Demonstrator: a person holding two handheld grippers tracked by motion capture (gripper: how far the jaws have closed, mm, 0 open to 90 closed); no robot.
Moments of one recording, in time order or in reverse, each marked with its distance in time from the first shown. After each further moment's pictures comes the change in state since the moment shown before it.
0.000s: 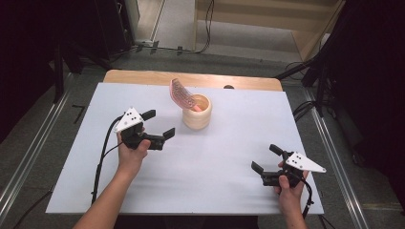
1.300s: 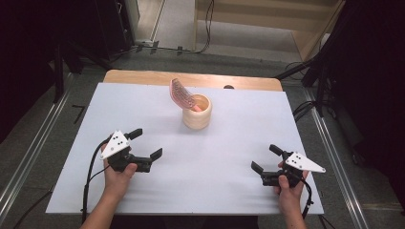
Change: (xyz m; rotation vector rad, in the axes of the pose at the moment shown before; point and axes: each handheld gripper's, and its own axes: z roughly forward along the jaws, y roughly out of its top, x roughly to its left) left arm -0.009 -0.043 -0.048 0.013 0.051 0.025; right arm 0.000 -0.001 0.001 0.001 -0.002 0.001
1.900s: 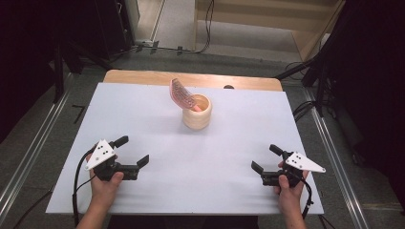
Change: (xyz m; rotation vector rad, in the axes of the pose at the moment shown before) left arm 0.011 -0.021 -0.035 0.006 0.071 -0.015; right arm -0.001 0.000 0.000 -0.001 -0.006 0.003
